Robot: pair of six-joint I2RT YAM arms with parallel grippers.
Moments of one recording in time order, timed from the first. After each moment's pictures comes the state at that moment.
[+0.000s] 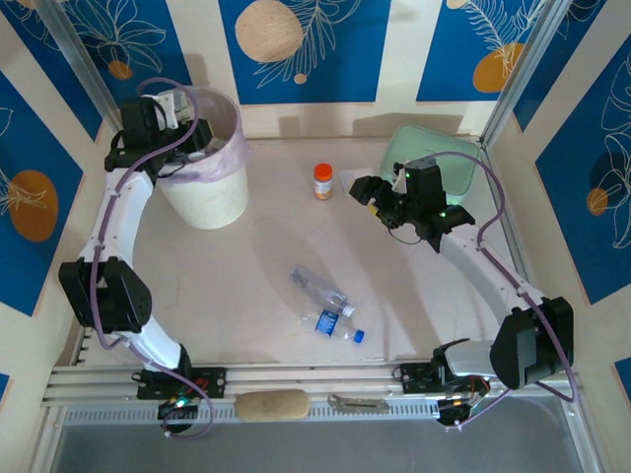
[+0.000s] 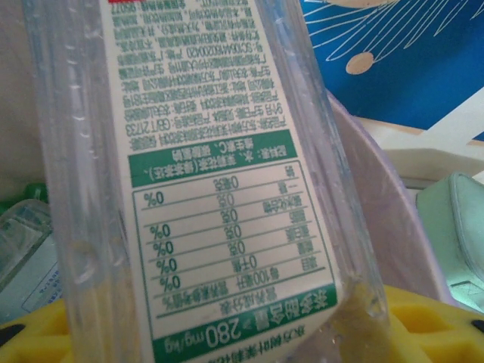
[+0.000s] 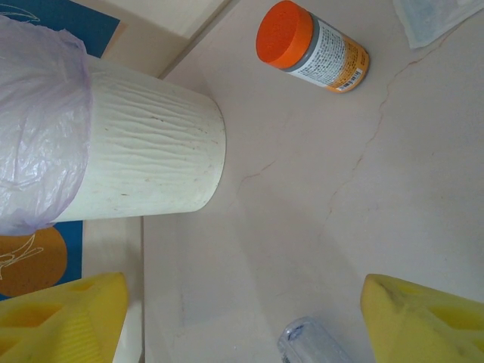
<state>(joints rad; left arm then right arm) 0.03 1.66 1.65 -0.50 0.32 -0.24 0.31 1.30 1.05 -0.35 -0.39 0.89</state>
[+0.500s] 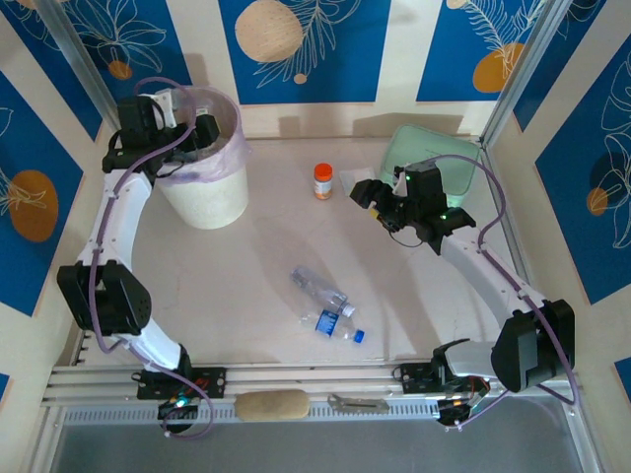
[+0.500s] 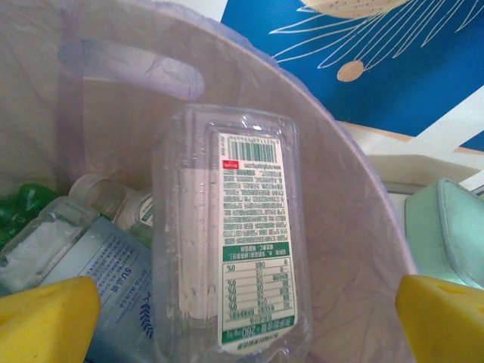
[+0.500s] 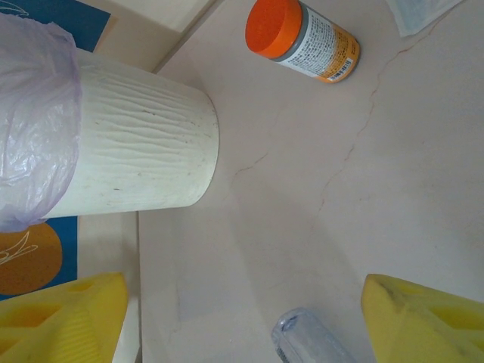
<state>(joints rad) 0.03 1.63 1.65 -0.49 0.33 -0.27 0.31 1.29 1.03 -0.36 -0.39 0.89</state>
